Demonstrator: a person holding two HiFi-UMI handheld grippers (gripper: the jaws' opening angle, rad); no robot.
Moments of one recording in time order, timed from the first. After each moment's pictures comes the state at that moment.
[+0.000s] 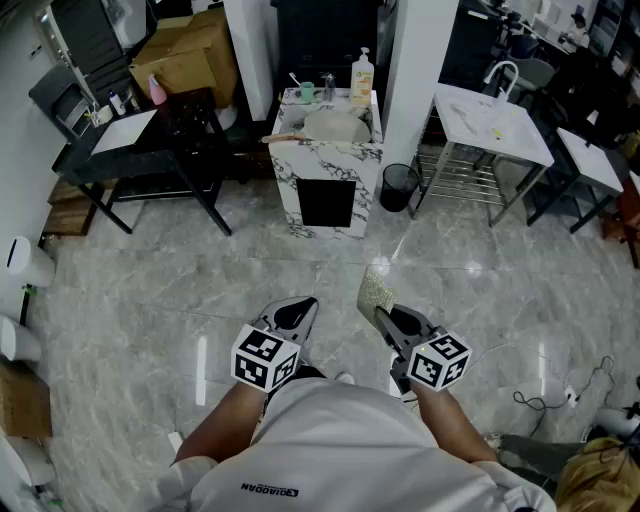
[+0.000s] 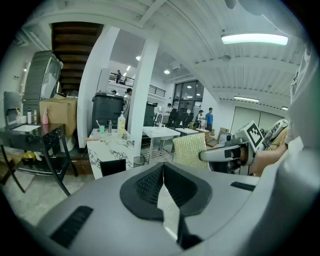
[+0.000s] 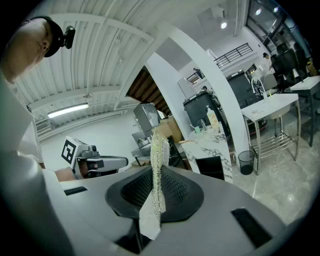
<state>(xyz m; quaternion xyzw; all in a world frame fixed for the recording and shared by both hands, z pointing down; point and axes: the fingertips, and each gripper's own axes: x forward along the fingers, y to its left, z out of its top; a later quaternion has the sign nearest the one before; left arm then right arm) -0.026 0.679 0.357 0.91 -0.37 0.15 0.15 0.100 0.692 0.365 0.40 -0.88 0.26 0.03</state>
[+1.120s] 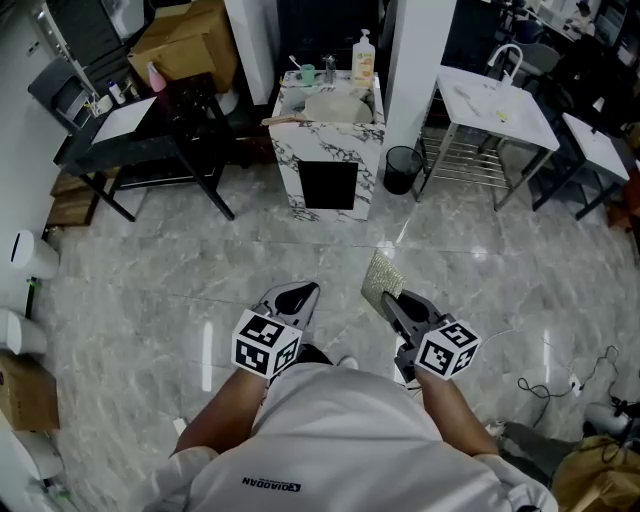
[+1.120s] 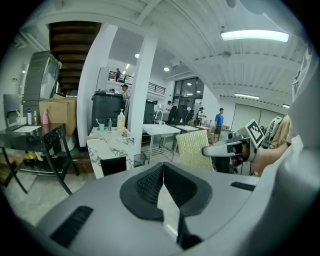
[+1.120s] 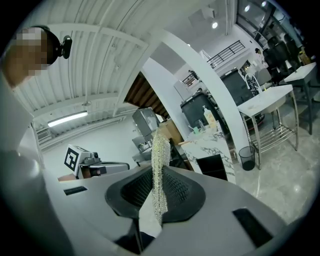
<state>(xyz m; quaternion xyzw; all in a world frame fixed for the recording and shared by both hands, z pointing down) -0.019 0.690 0.367 0.90 -0.37 0.16 0.15 0.116 0.706 0.368 0.41 -0.87 0.28 -0.01</state>
